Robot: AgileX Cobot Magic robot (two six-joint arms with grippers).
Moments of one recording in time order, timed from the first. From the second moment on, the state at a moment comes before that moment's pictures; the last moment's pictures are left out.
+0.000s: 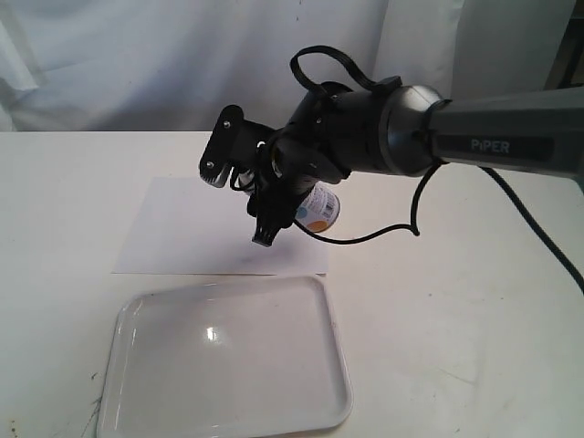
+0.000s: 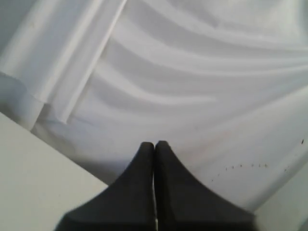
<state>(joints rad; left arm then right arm) 0.01 0.45 -0.30 -0.65 -0.19 0.04 0.68 2.10 -1.57 -0.52 0.50 -0.21</state>
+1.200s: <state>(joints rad) 0.01 1.67 -1.31 -0.67 0.66 0.23 0.68 2.17 -1.65 -0.67 0.61 -0.24</state>
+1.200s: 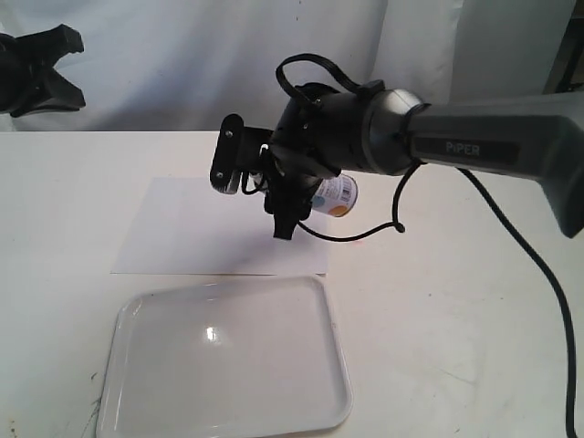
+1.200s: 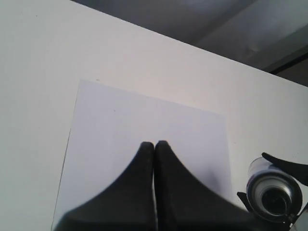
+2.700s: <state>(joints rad) 0.01 2.22 -1.64 -1.15 1.21 0.56 0.68 2.21 -1.69 -0.64 0.72 -0.32</state>
